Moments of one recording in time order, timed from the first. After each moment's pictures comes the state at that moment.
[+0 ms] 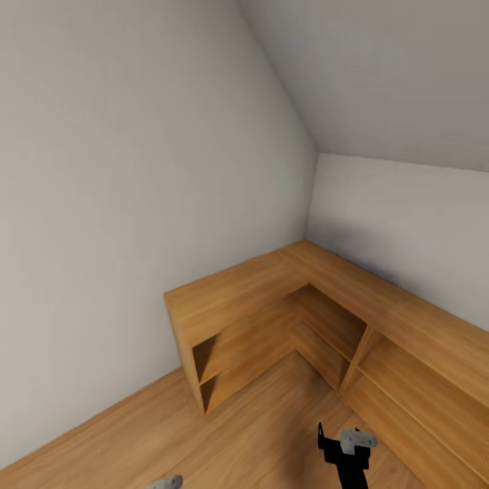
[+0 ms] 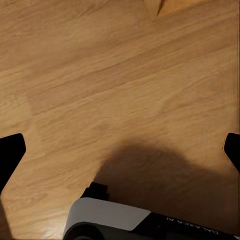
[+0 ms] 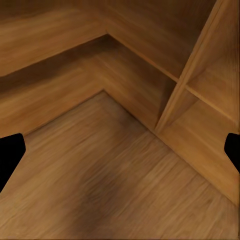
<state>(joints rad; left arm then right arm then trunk) -0.41 -0.09 -0.54 -0.02 0.73 -0.27 0.21 -0.50 0.02 0.58 0.02 -0.55 -0.74 -0.23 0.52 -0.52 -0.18</state>
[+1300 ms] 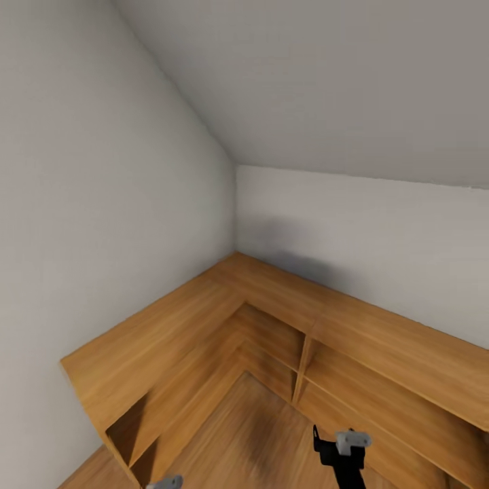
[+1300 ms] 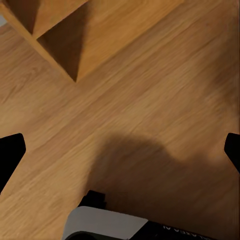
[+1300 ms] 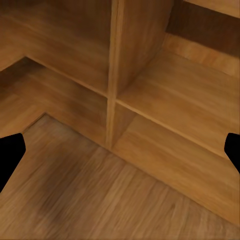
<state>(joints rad) -0.41 -0.09 -0.55 -0.02 0.73 -0.26 0.21 -0.50 0.02 0.58 0.02 -0.54 -0.73 -0.17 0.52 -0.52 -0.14</state>
